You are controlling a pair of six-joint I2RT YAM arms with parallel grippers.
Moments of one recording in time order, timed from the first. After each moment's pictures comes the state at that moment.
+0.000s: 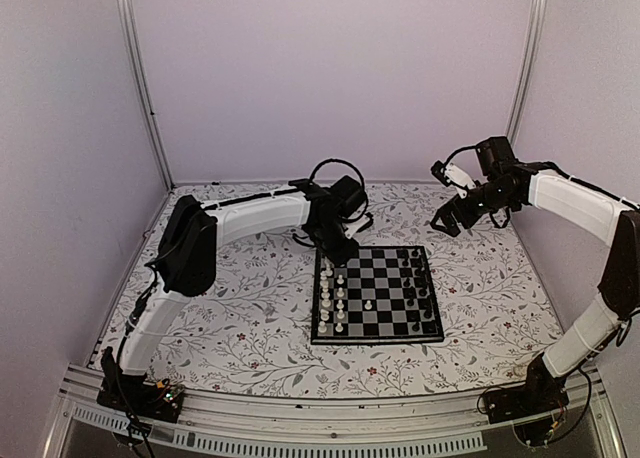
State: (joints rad) left arm -0.86 2.48 2.21 -0.90 -0.07 0.02; right arm 0.27 1.55 1.26 -0.58 -0.22 -0.41
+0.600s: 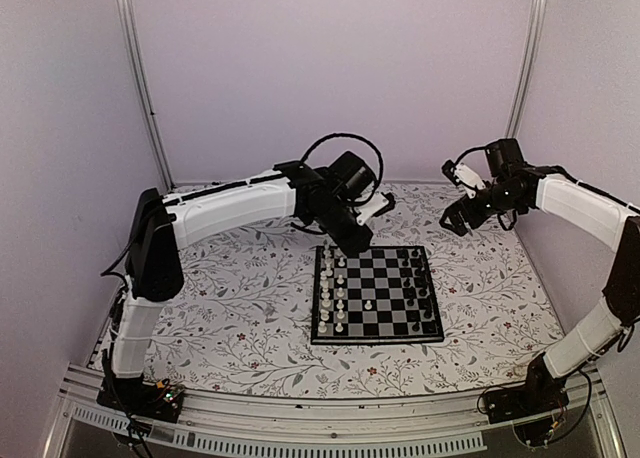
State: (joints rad) left arm -0.95 2.26 2.11 -0.84 -0.04 0.10; right arm 0.24 1.52 1.21 -0.56 -0.17 -0.39
